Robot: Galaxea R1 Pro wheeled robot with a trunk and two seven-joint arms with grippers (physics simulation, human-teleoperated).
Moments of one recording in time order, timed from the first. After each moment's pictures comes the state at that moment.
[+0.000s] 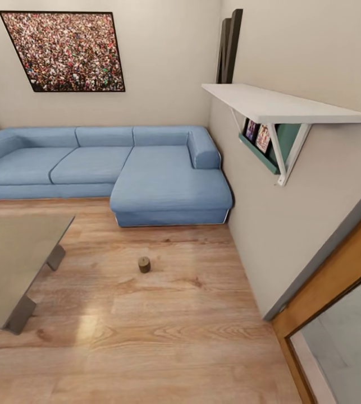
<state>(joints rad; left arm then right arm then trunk) -0.39 0.03 -0.43 0.06 0.89 -0.04 0.24 -0.36 0.00 0.04 0.02 0.09 -0.17 -0.05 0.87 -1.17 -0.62</state>
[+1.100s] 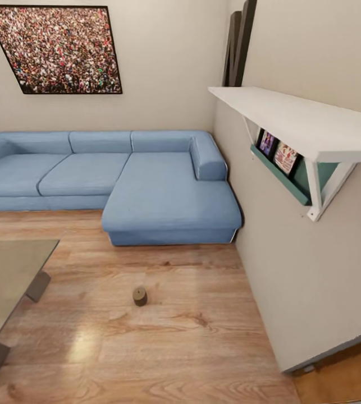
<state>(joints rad) -0.39 0.03 -0.43 0.06 0.89 -0.04 0.24 -0.36 0.01 0.04 0.02 0.09 -0.17 -0.05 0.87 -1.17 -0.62</state>
